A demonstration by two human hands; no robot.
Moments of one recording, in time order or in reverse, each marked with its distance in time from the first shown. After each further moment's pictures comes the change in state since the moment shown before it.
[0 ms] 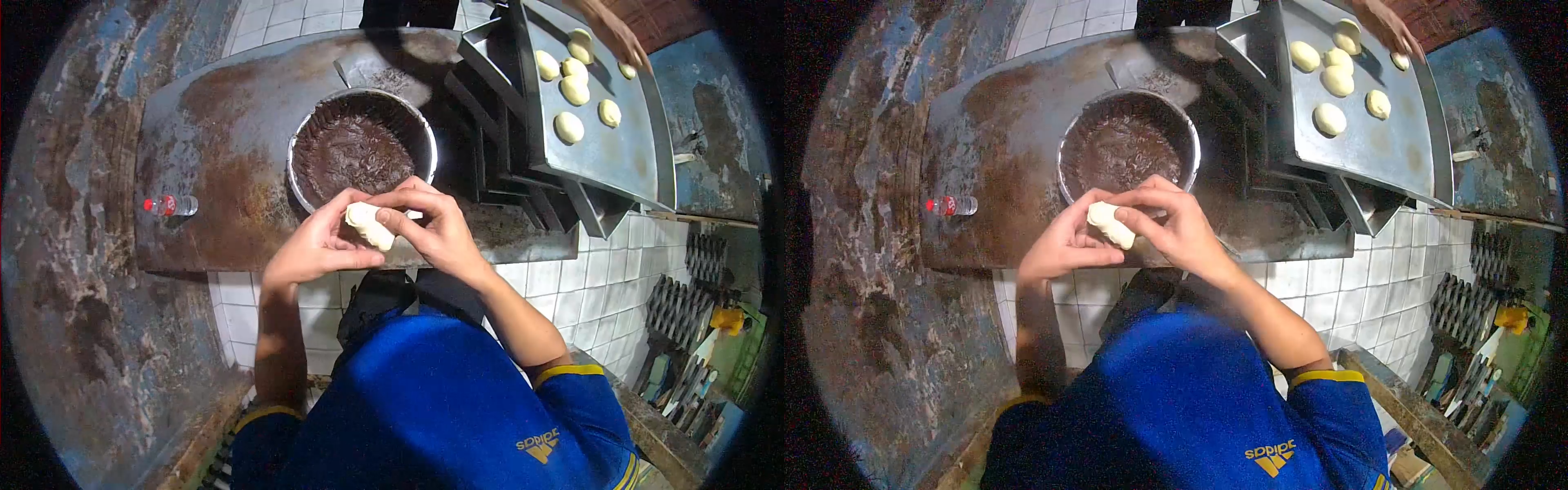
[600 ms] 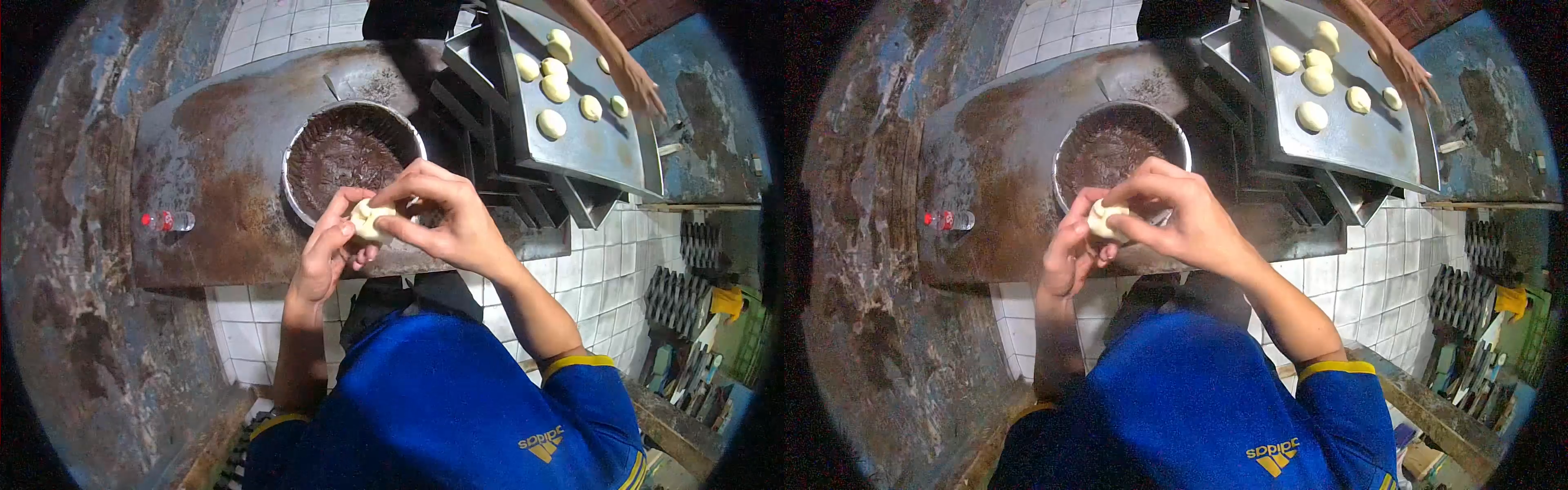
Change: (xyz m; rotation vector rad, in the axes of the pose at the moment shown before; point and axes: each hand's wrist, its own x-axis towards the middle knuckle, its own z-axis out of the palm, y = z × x) left_hand -0.007 -0.006 0.030 -0.442 0.110 0.225; right_hand 0.004 -0.072 -0.025 -0.168 -0.061 -0.096
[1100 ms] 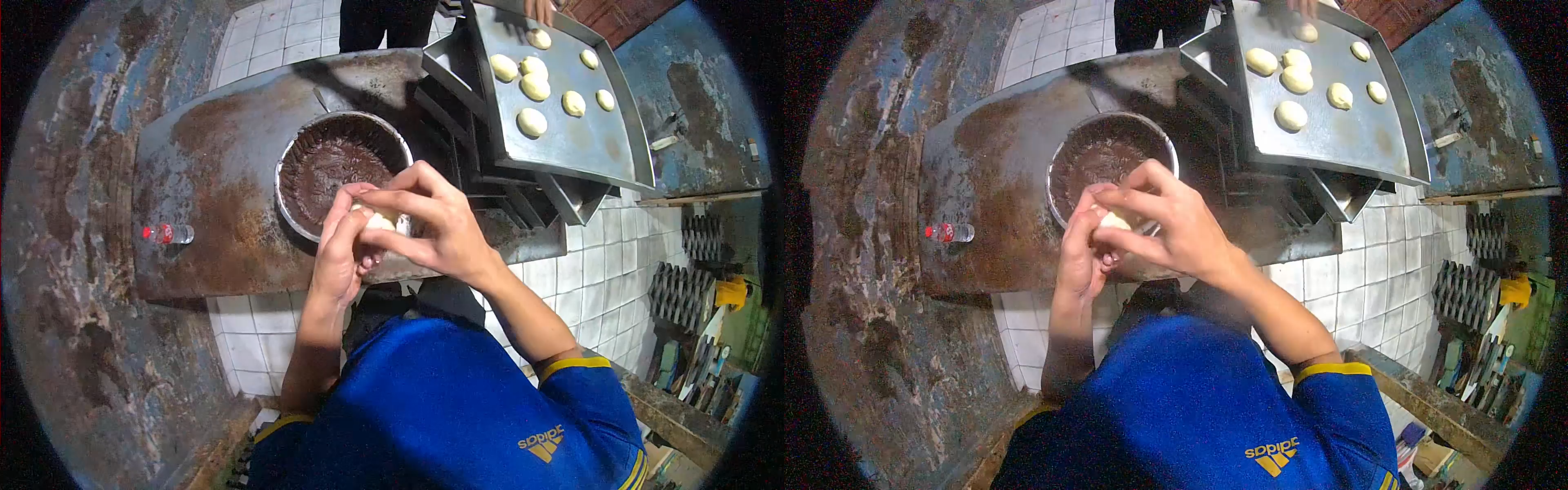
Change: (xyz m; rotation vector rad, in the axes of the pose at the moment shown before) left_hand 0.021 -0.010 0.055 -0.025 0.221 -0.012; right_hand -0.018 0.010 -0.009 -0.262 0.154 -0.281
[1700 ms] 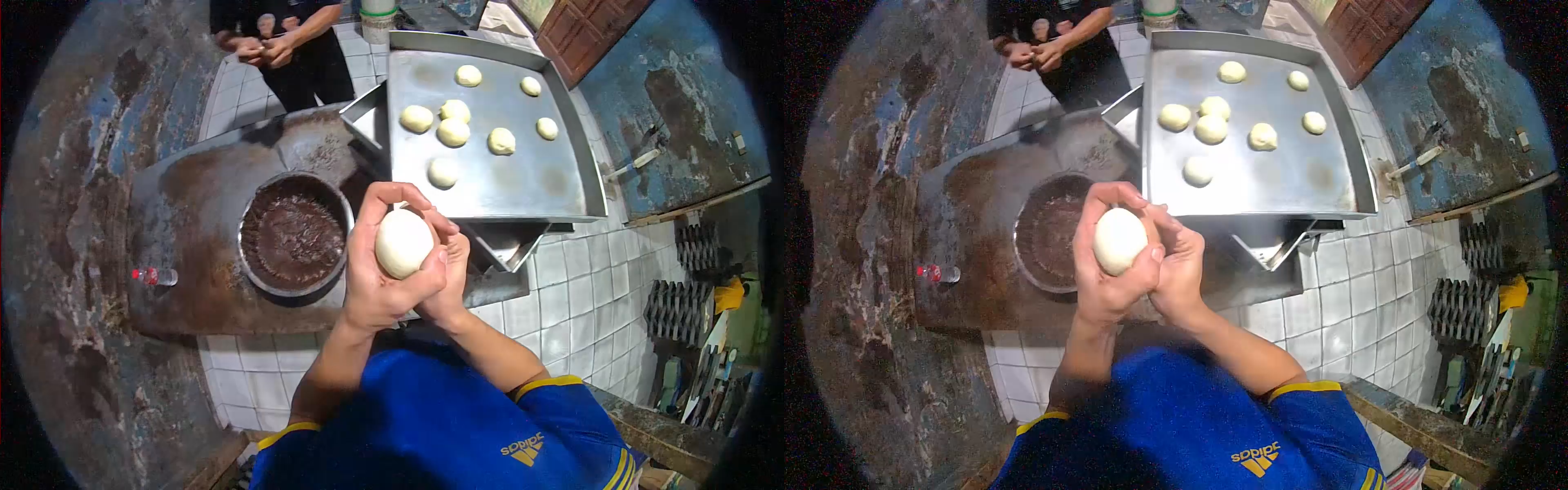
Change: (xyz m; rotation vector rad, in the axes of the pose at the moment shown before) left_hand 0.059 -0.019 0.217 0.244 -0.353 0.635; right_hand -0.062 0.044 -0.108 0.917 0.585 0.224
